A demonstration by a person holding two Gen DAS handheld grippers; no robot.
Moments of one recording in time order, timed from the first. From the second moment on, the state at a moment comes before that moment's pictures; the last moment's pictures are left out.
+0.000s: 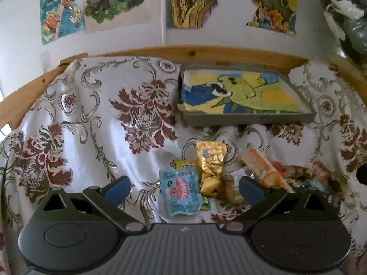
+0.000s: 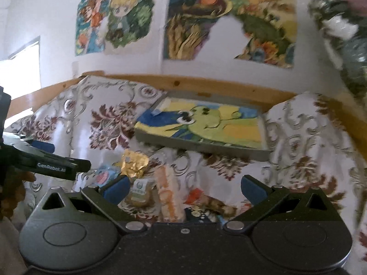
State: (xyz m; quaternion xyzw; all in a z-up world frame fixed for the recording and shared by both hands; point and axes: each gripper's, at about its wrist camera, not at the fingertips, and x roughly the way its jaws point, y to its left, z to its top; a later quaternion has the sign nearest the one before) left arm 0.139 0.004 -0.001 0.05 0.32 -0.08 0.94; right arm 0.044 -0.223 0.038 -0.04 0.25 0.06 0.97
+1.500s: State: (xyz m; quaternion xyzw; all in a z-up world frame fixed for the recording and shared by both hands) left arm 0.211 -0.006 -0.080 0.07 0.43 -0.08 0.90; right arm 0.164 -0.167 -0.072 -0.16 0.37 0.13 0.90
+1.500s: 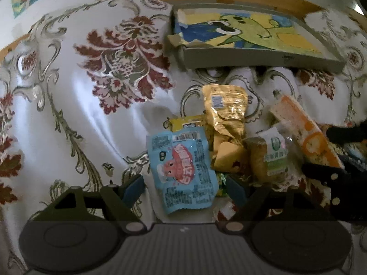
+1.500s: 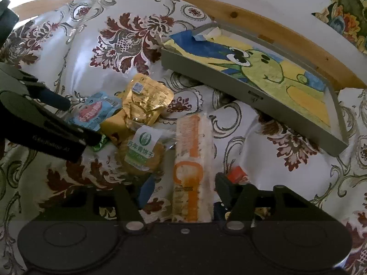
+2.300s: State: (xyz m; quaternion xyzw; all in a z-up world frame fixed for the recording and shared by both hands) left arm 0.230 0.013 -0.100 -0.02 0.48 -0.08 0.88; right arm 0.187 -0.166 -0.089 -0.13 0.41 0.12 0.89
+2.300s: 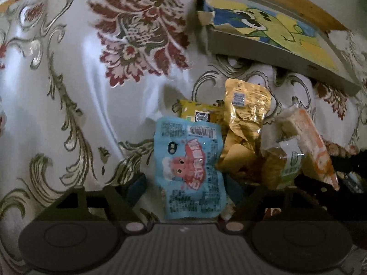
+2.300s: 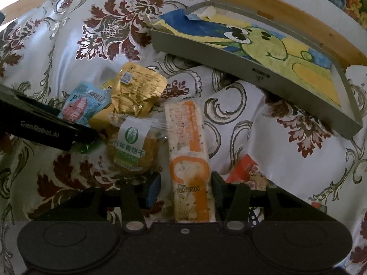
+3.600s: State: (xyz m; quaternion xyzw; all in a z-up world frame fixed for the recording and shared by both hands) left arm 0.183 0.012 -0.097 -0.18 0.54 -0.08 0.82; right arm 0.146 -0.140 -0.077 -0.20 0.39 0.12 0.89
